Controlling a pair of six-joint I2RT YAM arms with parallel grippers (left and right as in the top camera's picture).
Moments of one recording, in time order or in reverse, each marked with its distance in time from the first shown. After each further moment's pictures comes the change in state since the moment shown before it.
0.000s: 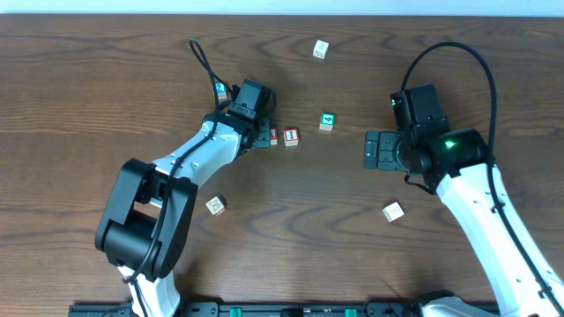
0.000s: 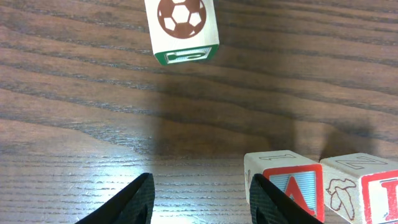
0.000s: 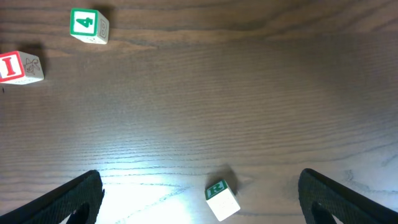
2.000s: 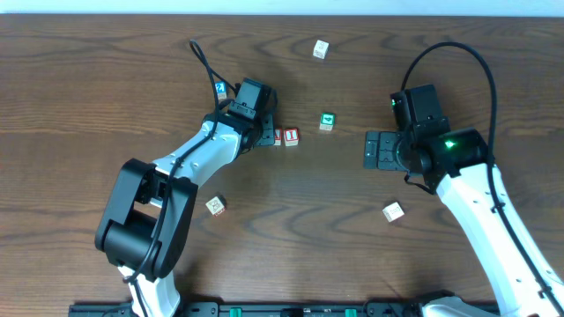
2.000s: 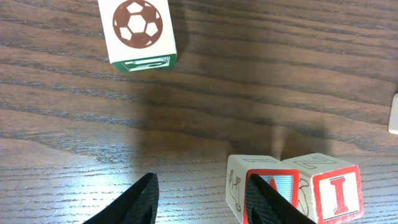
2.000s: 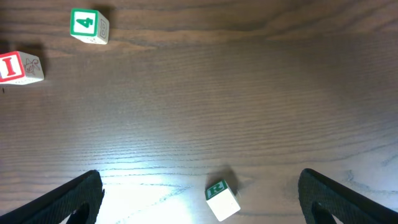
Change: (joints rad) left arm 0.000 0.000 0.000 0.045 0.082 -0.019; right arm 0.000 0.000 0.000 0.001 0.000 0.000
